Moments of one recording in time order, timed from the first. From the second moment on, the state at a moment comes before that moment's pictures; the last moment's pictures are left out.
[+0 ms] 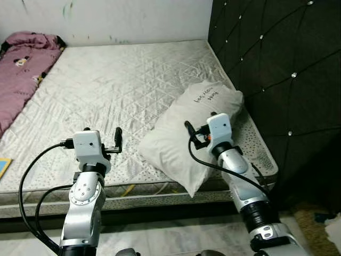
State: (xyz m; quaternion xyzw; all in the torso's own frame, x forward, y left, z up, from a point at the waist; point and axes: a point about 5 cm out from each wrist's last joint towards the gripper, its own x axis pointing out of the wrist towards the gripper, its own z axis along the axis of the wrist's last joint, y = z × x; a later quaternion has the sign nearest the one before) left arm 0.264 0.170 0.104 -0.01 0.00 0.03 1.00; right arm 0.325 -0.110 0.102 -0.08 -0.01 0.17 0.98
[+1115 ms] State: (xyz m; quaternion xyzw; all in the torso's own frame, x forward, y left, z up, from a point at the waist) left arm 0.250 0.168 0.104 -0.04 0.00 0.03 1.00; right arm 0.320 -0.095 0.108 -0.03 -0.03 0.17 0.98
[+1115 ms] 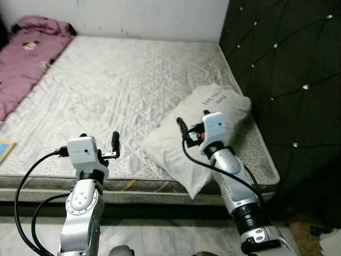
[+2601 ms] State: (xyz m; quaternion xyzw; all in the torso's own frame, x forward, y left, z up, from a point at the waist) left arm 0.244 0.183 0.104 -0.02 0.00 0.10 0.99; right arm 0.325 -0.132 0.110 -0.06 -0.02 0.14 0.99
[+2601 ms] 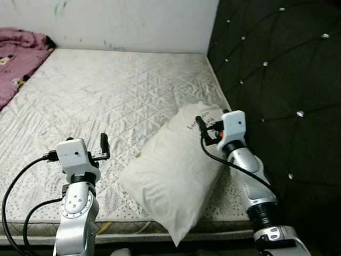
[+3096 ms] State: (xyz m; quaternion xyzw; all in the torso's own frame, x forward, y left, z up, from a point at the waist) left arm 0.242 0.181 0.108 -0.02 0.00 0.09 1.00; right arm 0.324 -0.121 0.108 -0.05 -0.02 0.16 0.98
